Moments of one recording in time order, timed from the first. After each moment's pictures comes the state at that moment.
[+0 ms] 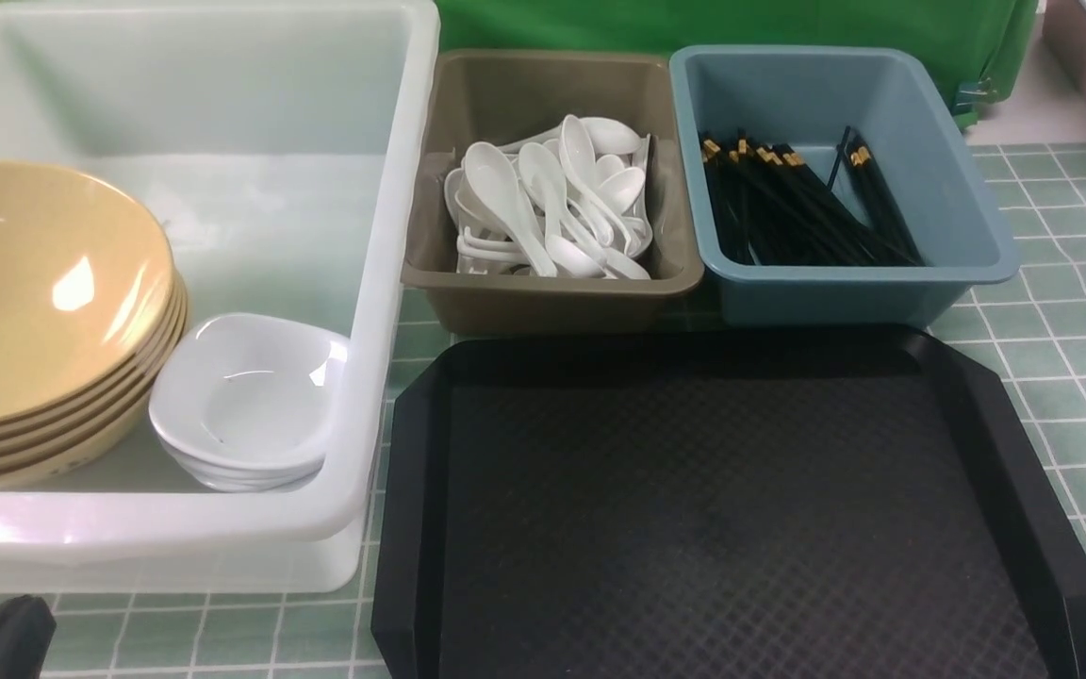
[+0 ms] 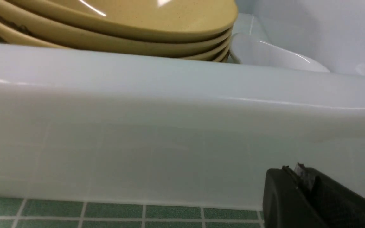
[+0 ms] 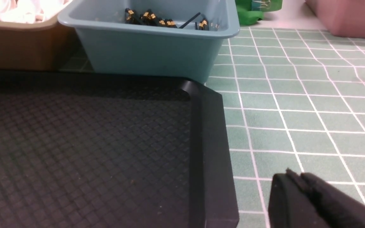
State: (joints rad) right arm 0.03 -0.01 0.03 -0.07 0.32 0.06; left arm 0.02 -0.01 0.02 -0.12 0.35 0.04
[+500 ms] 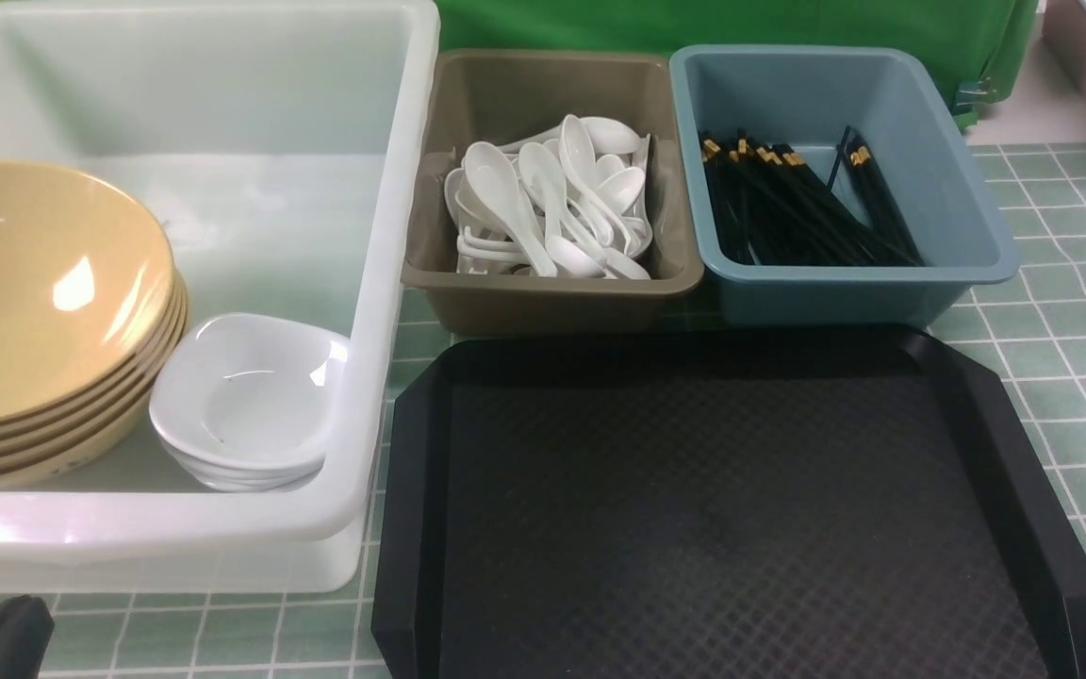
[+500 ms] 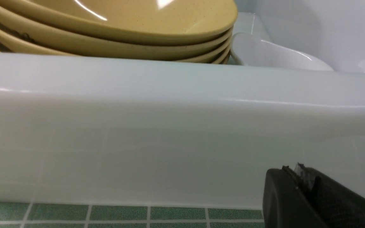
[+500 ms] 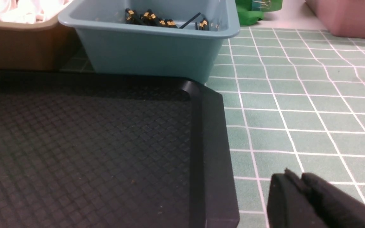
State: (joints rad) right arm 0.03 -0.01 0.03 -0.07 0.32 0.06; left arm 0.02 -0.01 0.02 -0.11 0.35 0.05
